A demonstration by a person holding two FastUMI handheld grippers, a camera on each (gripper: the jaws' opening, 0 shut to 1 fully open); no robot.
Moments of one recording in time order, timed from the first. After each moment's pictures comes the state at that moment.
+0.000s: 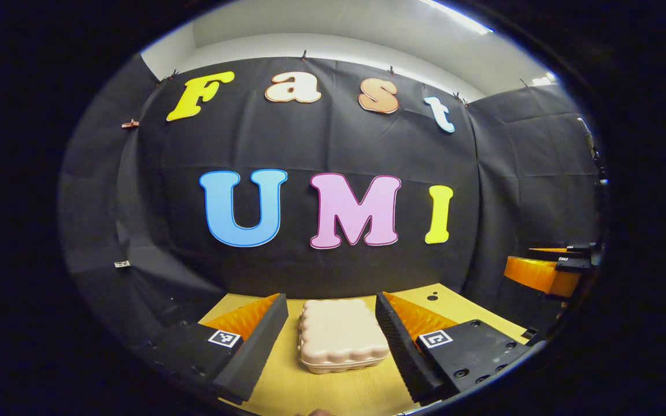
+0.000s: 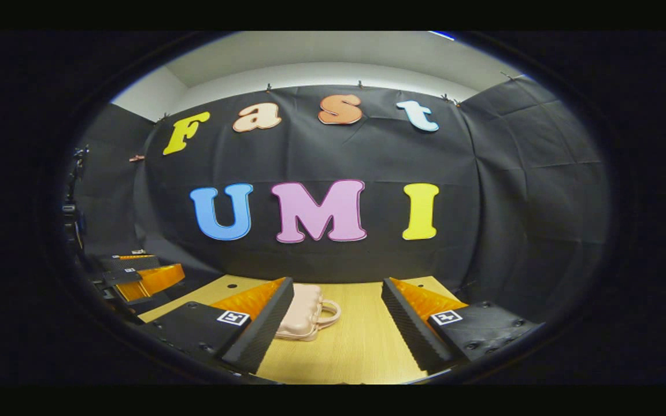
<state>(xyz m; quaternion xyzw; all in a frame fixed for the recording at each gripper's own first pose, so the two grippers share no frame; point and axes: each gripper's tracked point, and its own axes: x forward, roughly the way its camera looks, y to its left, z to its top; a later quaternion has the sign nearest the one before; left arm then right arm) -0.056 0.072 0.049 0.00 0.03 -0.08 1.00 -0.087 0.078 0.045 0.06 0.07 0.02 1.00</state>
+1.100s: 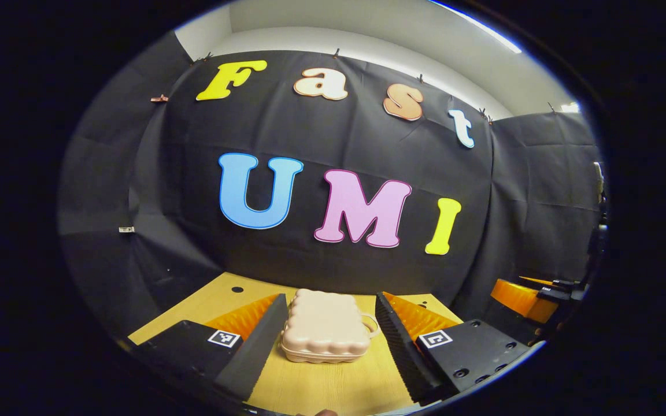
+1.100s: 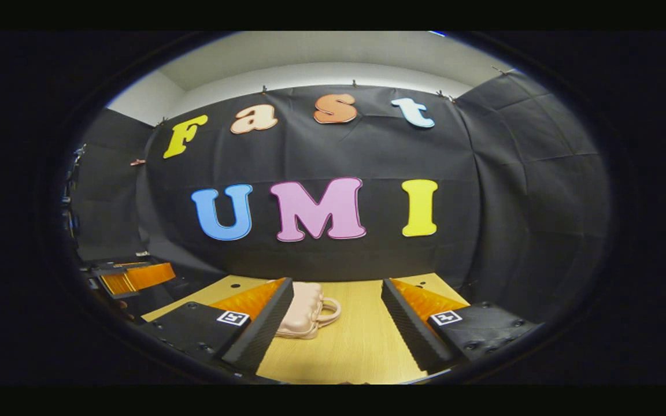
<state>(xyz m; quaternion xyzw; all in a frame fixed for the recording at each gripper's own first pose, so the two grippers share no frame) -0.081 0.066 0.048 -0.06 0.04 -0.05 1.00 -0.087 0.066 0.032 0.08 0.08 0.03 0.99</state>
